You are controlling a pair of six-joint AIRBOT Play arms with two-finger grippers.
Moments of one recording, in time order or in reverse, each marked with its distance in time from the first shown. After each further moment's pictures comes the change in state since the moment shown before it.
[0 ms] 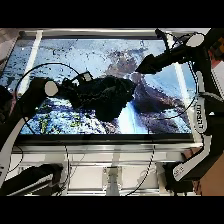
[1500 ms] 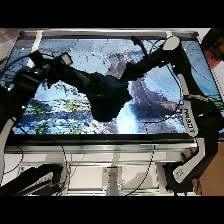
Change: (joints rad) left arm 0.185 0.060 0.000 0.783 0.547 -0.427; right arm 0.227 -0.010 -0.017 -0.007 -0.009 0.048
